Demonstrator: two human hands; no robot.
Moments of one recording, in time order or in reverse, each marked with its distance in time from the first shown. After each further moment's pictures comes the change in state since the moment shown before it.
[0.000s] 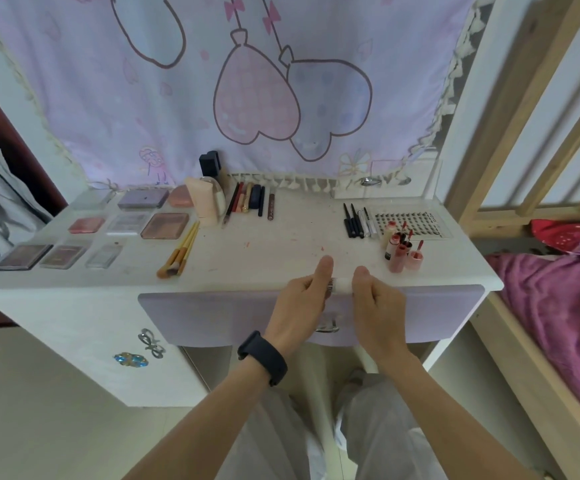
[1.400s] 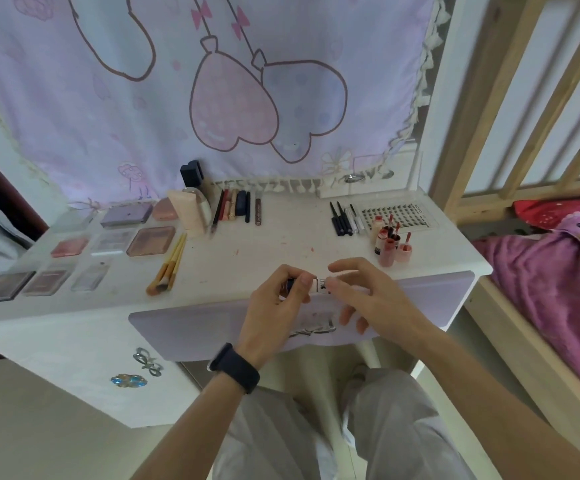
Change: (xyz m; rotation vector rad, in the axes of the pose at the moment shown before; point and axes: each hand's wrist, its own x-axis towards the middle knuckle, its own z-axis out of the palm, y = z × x) left_hand 0.004 -0.020 -0.028 0.103 0.047 0.333; right_hand 0.017 -0.021 -0.034 0.045 -0.519 0.294
